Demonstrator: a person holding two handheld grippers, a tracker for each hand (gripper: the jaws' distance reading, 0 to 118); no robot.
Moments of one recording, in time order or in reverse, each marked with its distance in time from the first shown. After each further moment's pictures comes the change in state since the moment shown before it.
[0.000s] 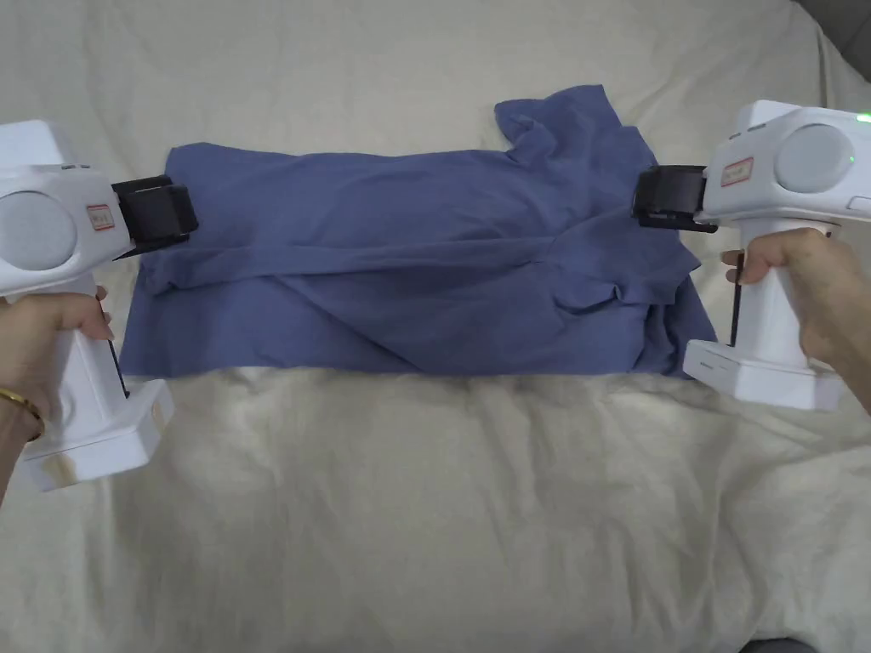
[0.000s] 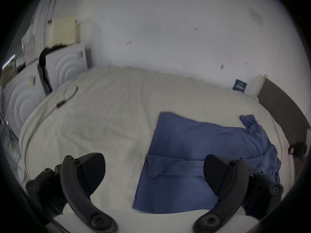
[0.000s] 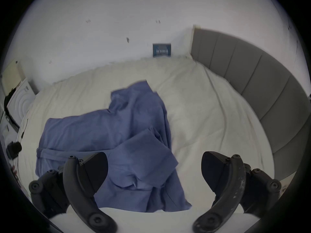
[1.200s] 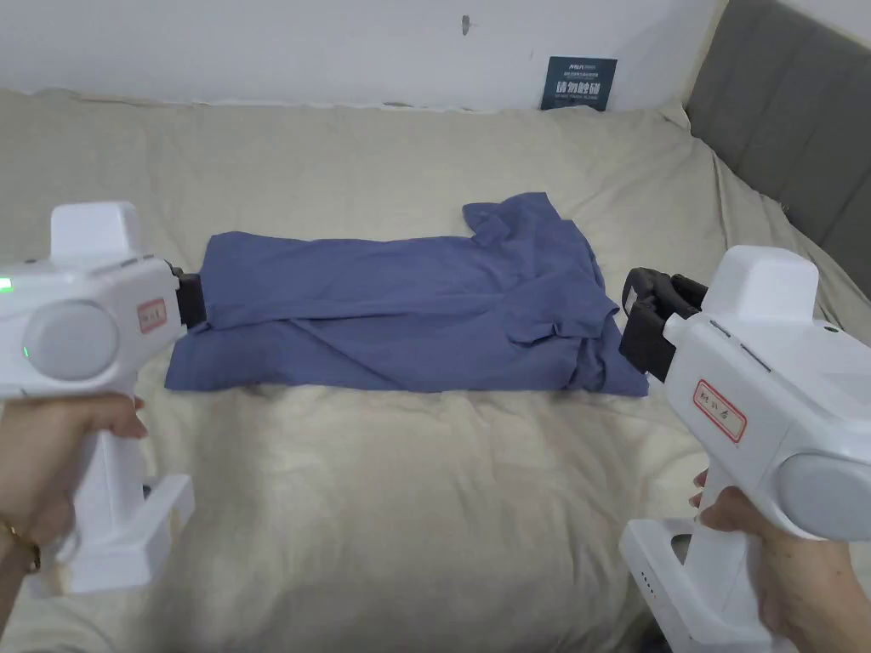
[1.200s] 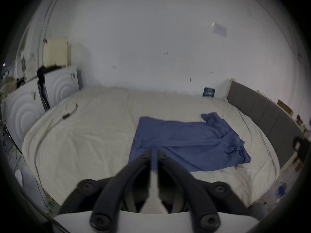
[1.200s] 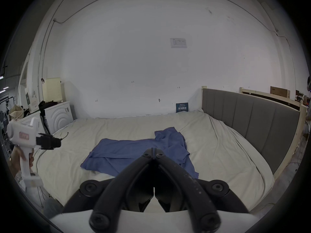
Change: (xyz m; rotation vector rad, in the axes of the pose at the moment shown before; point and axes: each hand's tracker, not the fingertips) left arm -0.012 -0.043 0.178 0.072 -0.157 -0.056; right arm -0.017 -0.177 0.247 0.542 0.204 0.017
